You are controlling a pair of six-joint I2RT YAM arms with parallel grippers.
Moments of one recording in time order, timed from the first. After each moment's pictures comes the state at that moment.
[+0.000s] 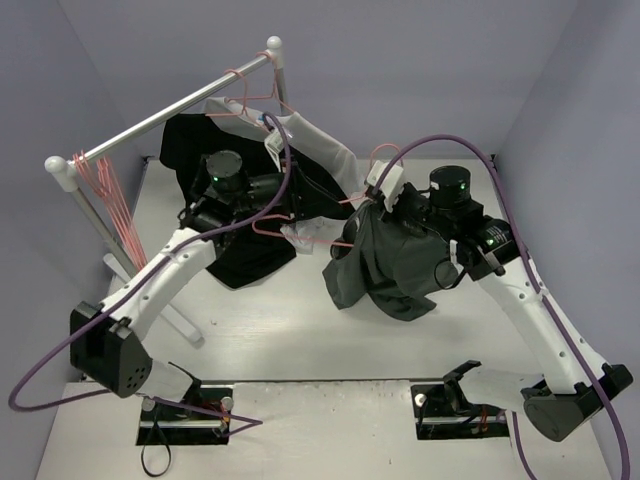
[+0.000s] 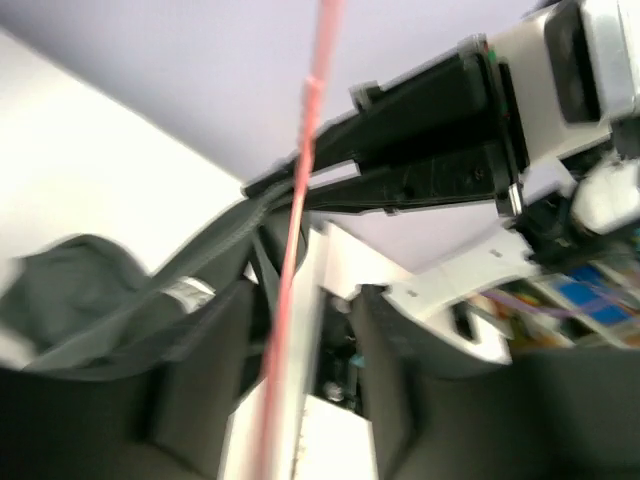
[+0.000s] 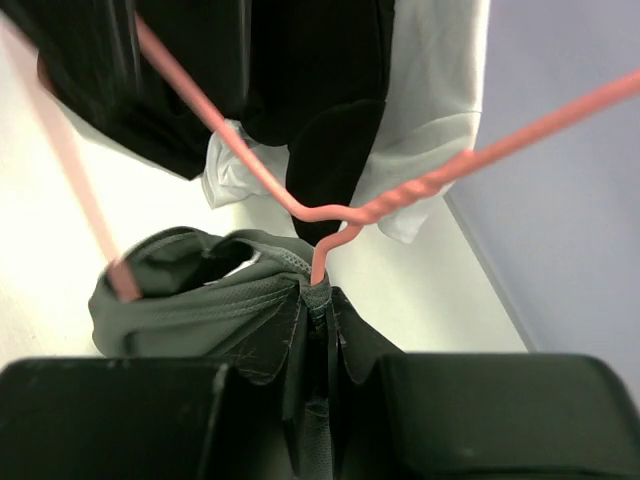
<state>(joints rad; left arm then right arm) -0.50 1.44 1.28 0.26 0.94 -0.72 0.51 1.16 1.35 -0.58 -0.30 -0.59</state>
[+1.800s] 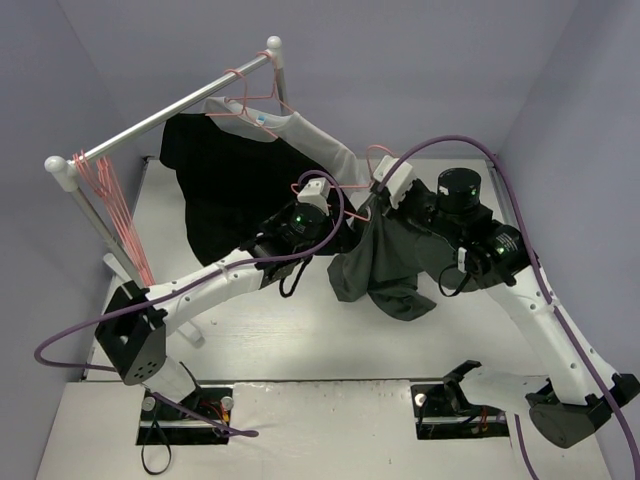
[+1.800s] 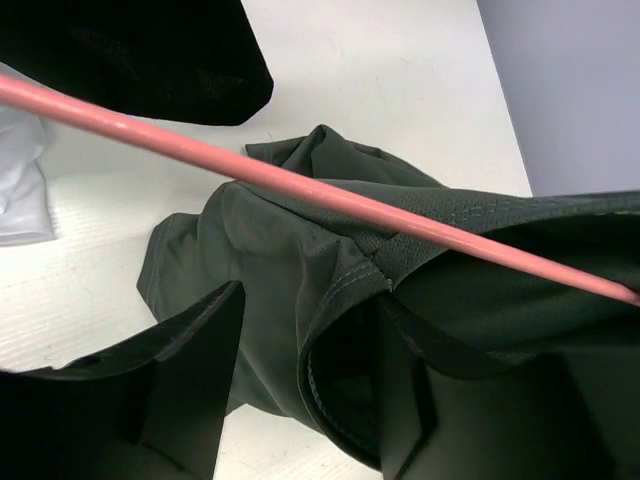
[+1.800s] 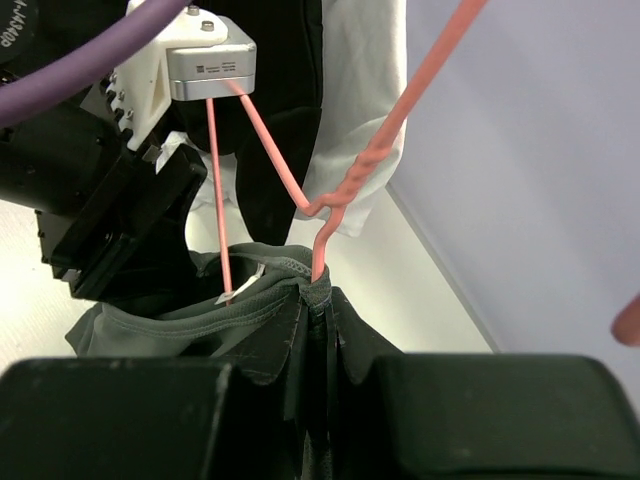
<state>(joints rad) -0.85 1.54 1.22 -0.13 -0.16 -0.70 0.55 1.12 1.38 -0.55 -0.16 -0.58</state>
